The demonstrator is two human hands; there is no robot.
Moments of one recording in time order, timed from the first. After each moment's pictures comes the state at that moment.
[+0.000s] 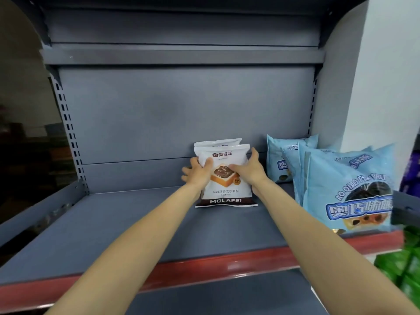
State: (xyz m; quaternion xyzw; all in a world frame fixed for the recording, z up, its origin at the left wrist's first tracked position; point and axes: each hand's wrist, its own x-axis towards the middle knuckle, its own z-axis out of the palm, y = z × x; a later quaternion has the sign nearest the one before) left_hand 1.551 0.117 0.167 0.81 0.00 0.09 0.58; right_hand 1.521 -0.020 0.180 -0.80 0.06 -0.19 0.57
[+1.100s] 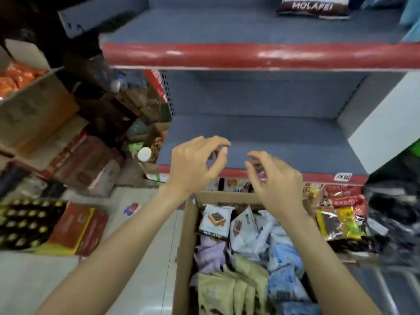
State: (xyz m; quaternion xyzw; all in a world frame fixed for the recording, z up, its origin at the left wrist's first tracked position) left_hand 1.226 0.273 -0.026 0.86 -0.25 0.36 0.25; right_hand 1.206 0.089 -0.049 -0.89 -0.20 -0.35 0.23
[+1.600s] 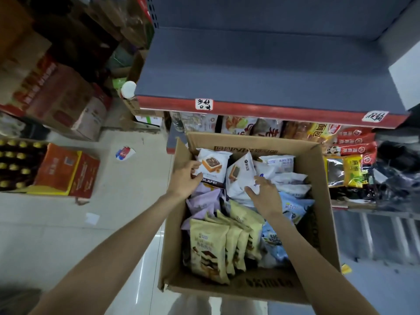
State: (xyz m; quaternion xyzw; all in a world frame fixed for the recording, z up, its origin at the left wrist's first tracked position) left_hand 1.174 0.294 -0.306 0.90 0.10 -0.17 0.38; right_hand 1.156 0.056 -0.313 -0.94 0.09 0.22 0.25
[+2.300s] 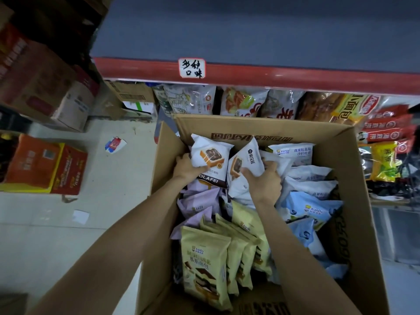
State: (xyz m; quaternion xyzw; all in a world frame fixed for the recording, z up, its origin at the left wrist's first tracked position) left_hand 1.238 0.283 -0.452 0.86 0.23 -0.26 0.37; right_hand 1.196 0.083 -0.397 -0.88 0.29 0.09 0.36
